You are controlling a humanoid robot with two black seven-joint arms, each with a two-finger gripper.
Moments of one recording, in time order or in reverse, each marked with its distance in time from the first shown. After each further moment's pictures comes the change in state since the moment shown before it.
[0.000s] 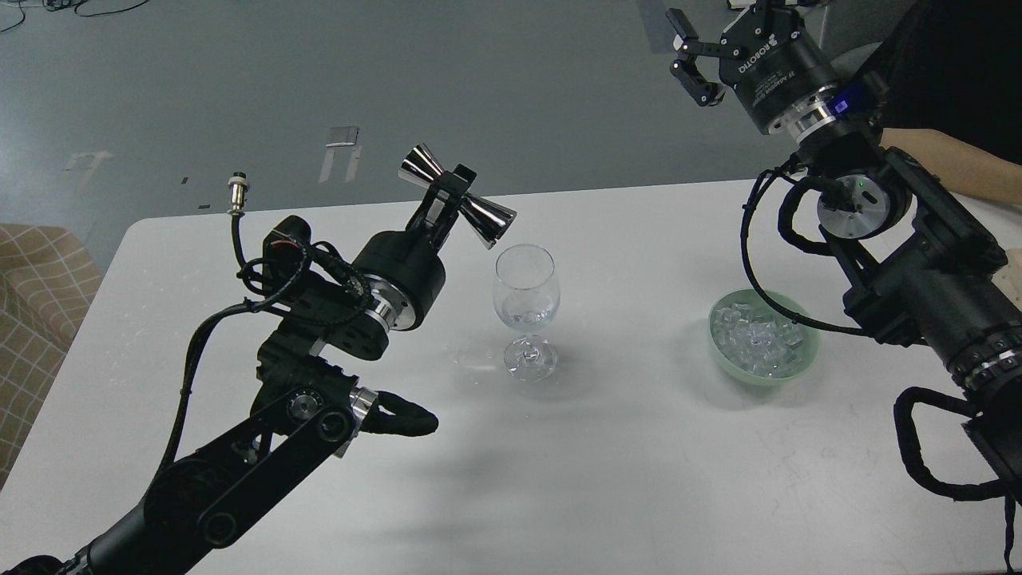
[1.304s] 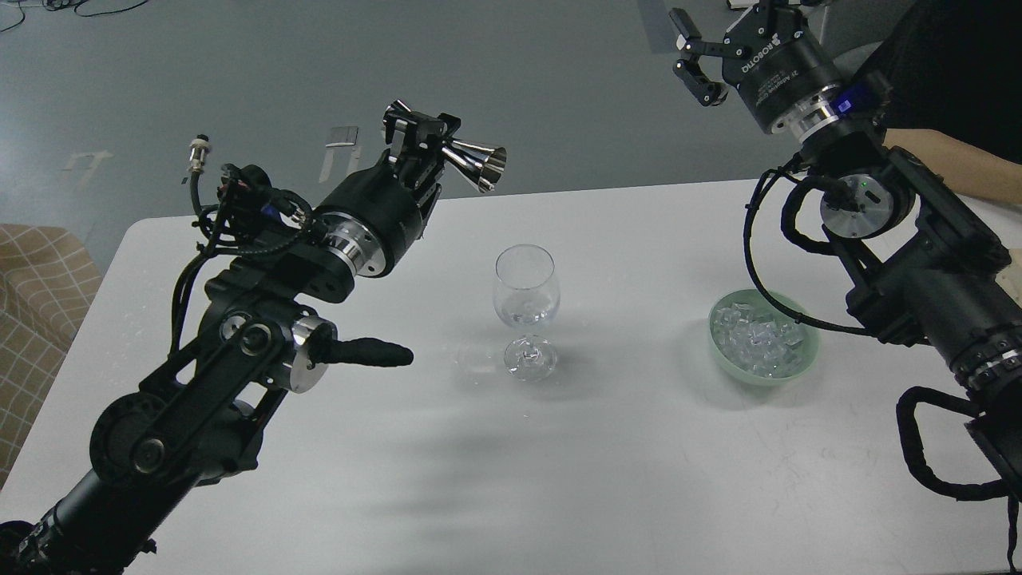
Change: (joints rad) left arm -0.088 0.027 -0.225 -0.009 -0.543 0.001 0.007; right arm -0.001 -0.007 -0.001 0.000 0.000 0.000 -0.002
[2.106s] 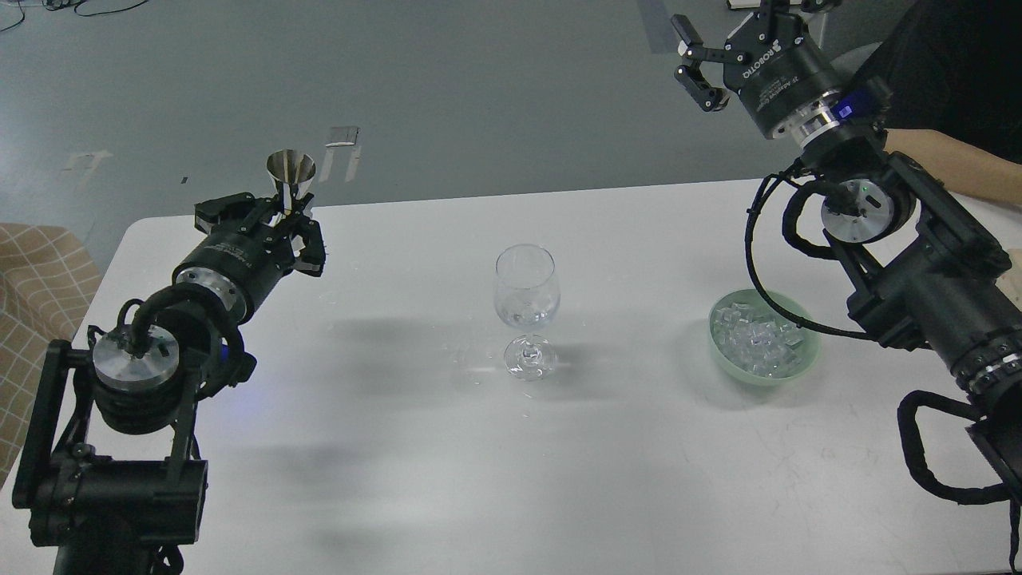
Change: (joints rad) left arm 0.298 -0.179 -0.554 0.182 -0.753 0.093 -0.167; right arm -0.010 0.000 -0.001 0.000 0.000 0.000 0.001
